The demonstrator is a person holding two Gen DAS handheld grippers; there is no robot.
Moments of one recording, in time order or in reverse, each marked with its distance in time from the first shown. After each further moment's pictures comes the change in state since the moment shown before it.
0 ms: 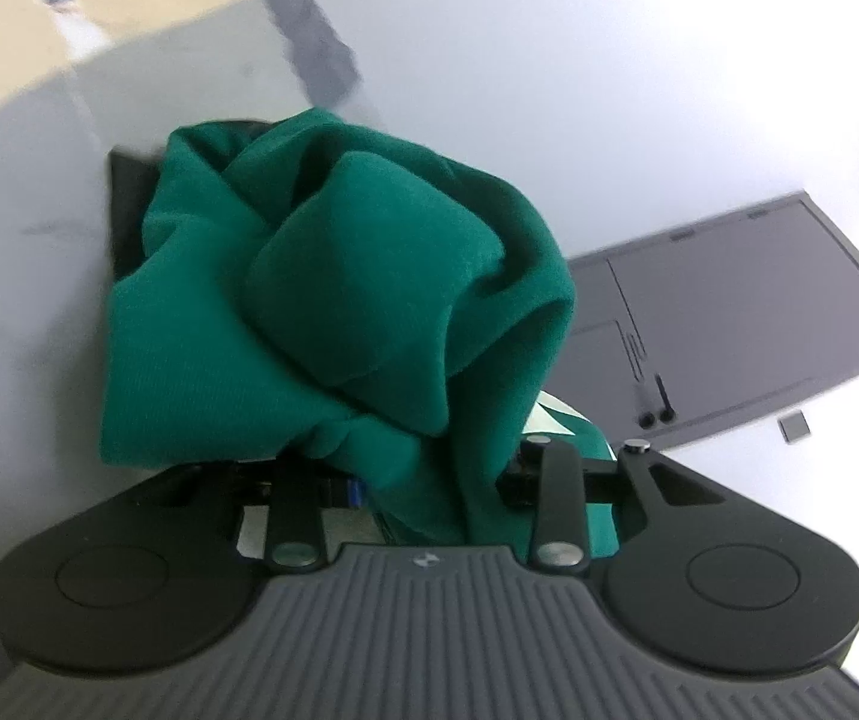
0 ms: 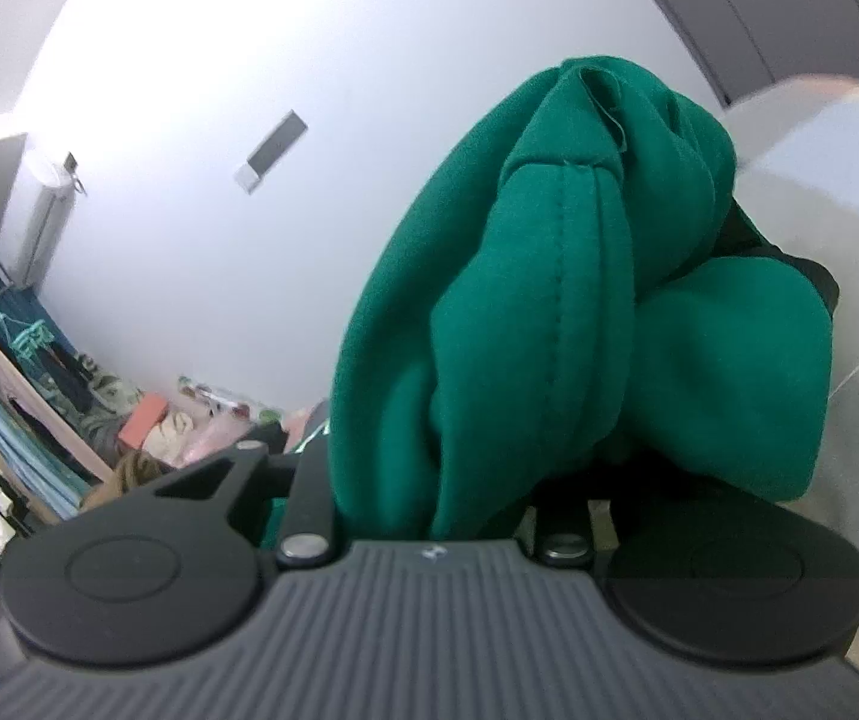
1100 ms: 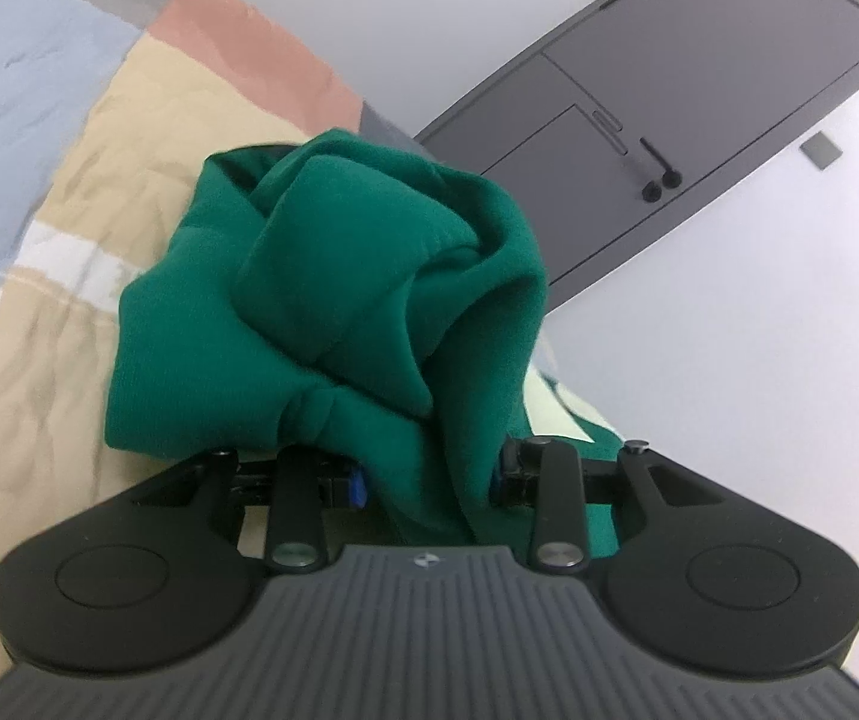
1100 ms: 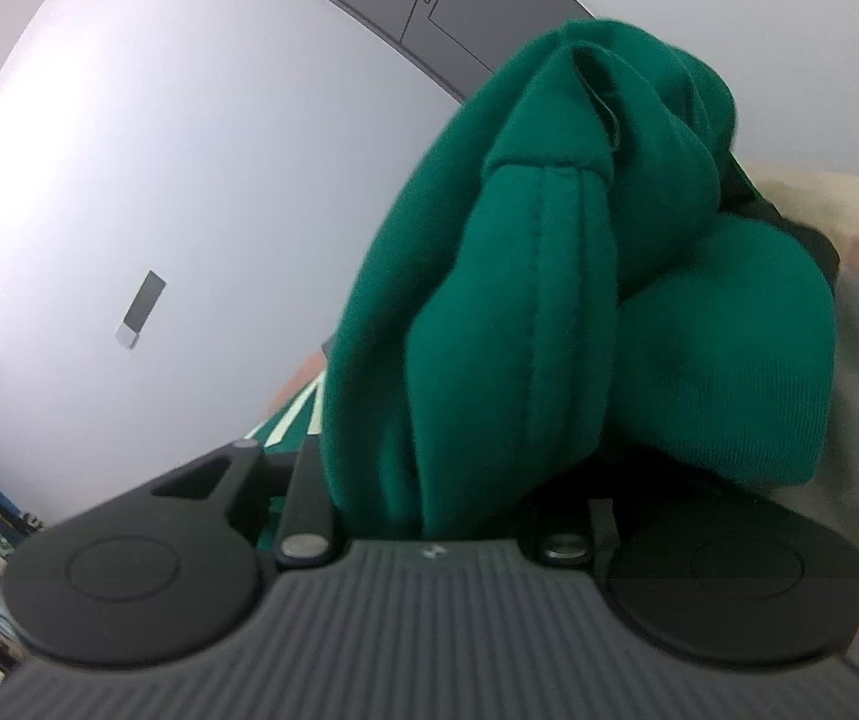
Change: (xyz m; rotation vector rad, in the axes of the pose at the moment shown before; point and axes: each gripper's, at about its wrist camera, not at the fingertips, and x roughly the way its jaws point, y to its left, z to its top) left arm 0.239 -0.087 -0.131 0.392 0.220 0.047; right arm -0.149 -0.255 0.004 0.243 -0.188 -0.191
